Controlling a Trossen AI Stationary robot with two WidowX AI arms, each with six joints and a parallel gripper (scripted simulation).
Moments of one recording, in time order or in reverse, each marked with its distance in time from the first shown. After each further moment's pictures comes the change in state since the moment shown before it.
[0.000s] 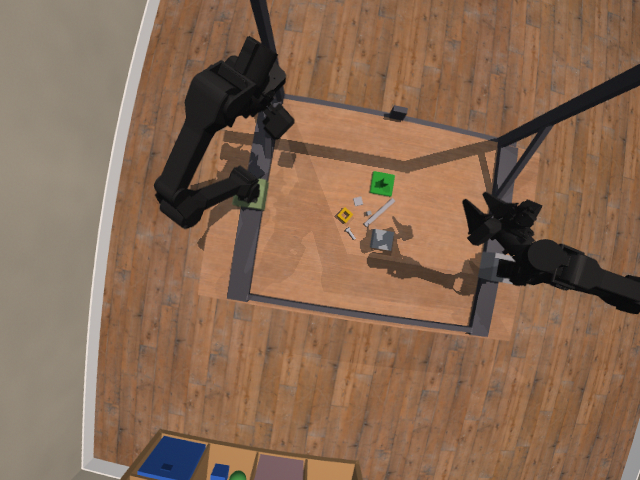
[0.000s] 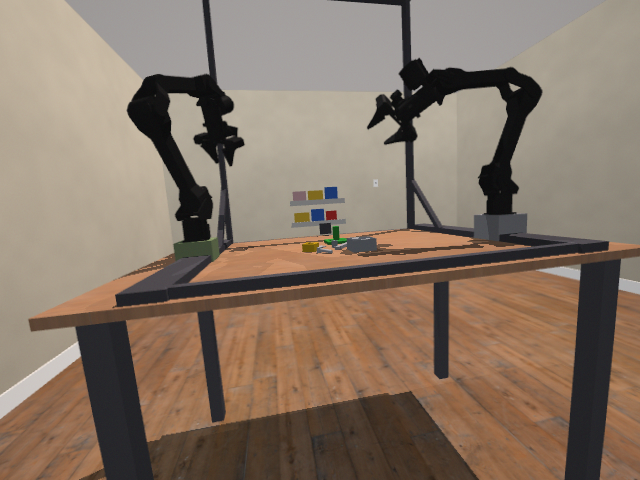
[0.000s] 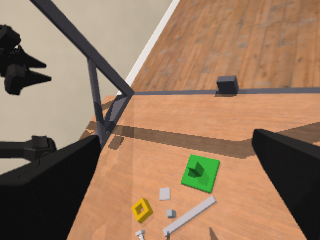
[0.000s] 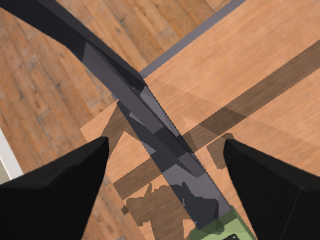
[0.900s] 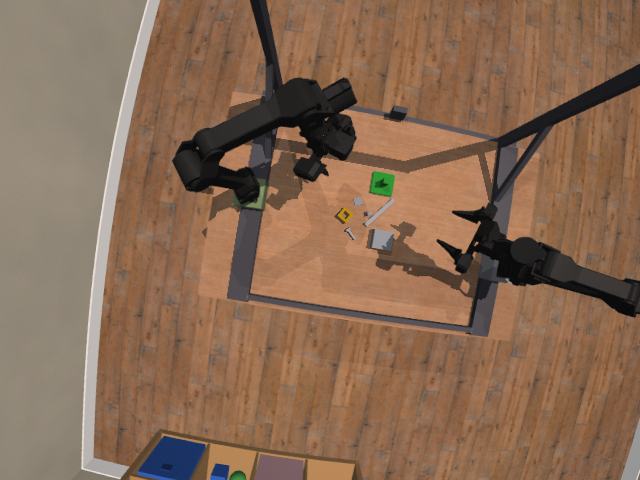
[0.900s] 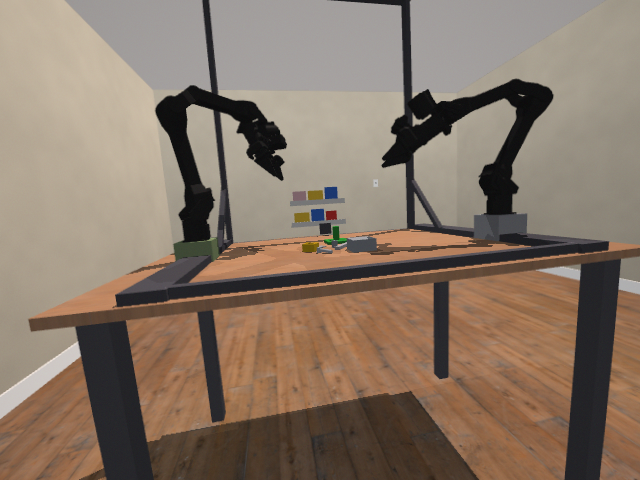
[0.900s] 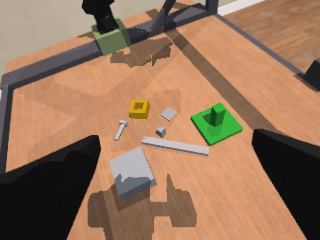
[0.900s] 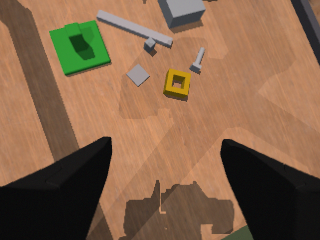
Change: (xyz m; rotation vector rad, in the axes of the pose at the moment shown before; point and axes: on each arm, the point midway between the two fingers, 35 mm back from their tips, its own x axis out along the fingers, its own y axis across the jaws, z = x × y) left arm 0.007 -0.019 -0.110 -0.656 0.249 0.412; right arm 0.027 -0.210 0.020 1.036 -0.158 -0.917
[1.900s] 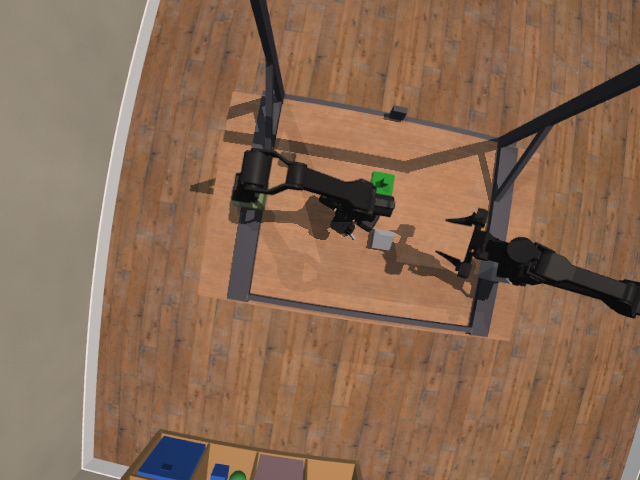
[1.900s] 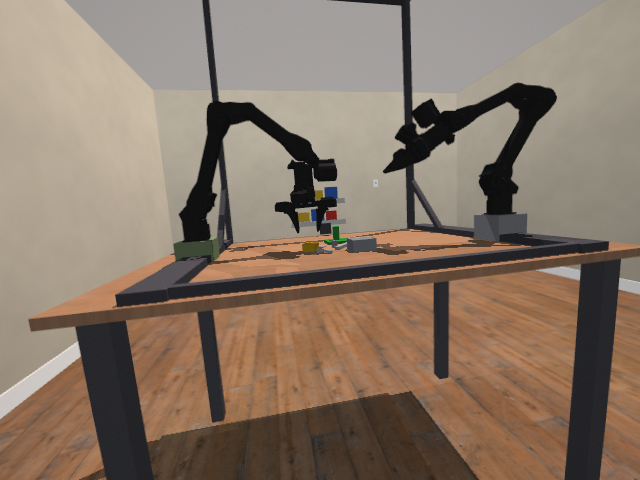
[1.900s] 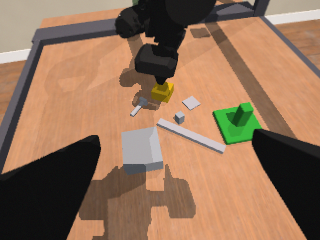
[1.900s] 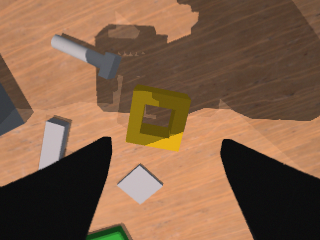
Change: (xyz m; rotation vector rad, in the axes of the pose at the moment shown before) left arm 0.003 0.014 -0.031 -0.206 0.010 0.150; right arm 0.219 -0.041 0.014 1.557 0.417 -0.340
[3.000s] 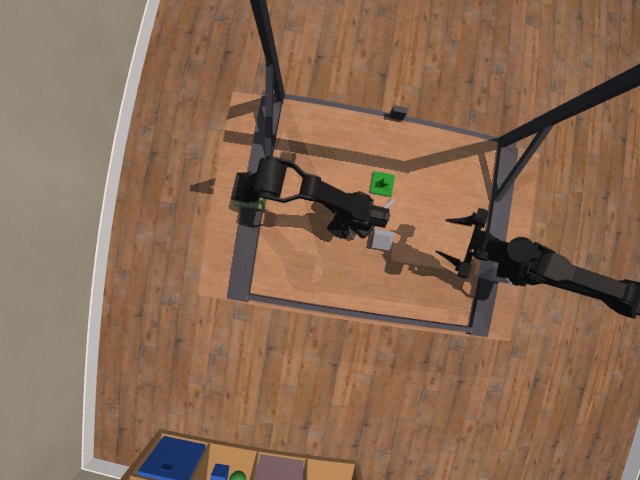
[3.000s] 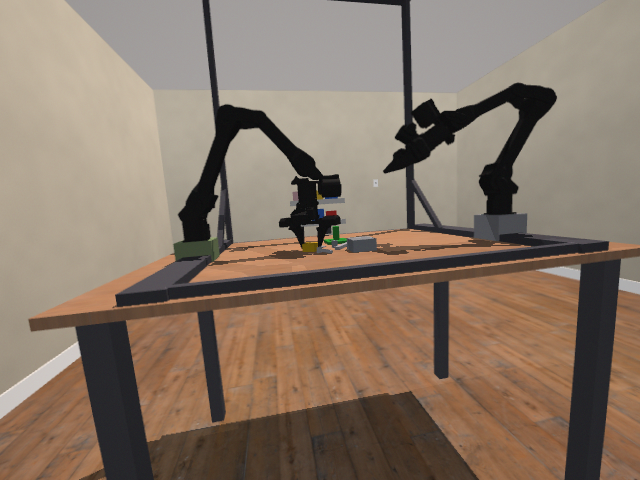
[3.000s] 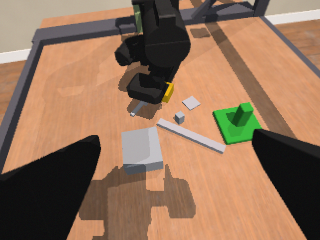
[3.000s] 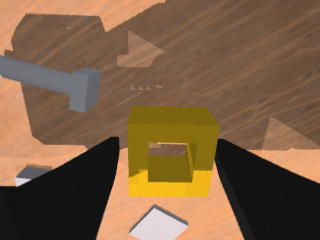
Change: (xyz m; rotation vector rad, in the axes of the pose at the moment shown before) left arm 0.000 0.000 0.000 0.000 0.000 0.000; right arm 0.052 0.006 0.000 0.158 0.080 -0.041
